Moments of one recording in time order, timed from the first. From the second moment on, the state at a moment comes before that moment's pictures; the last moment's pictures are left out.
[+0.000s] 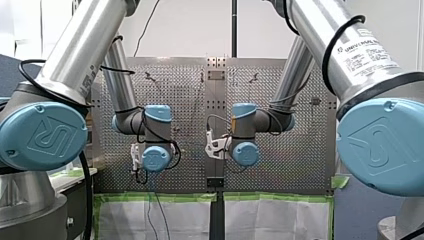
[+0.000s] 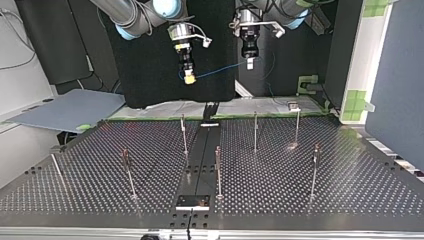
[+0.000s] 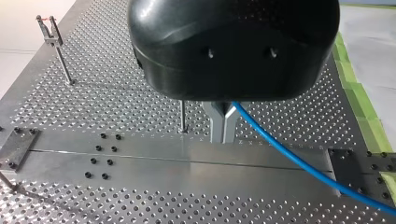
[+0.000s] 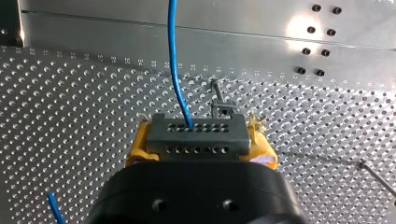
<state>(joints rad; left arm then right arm) -0.55 -1.99 -2.39 -1.89 -2.15 -1.63 2.37 -1.00 2.02 -1.04 1.83 1.47</state>
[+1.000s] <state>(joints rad) -0.53 -2.03 -2.38 -1.91 -2.15 -1.63 2.37 -1.00 2.02 -1.04 1.83 1.47</state>
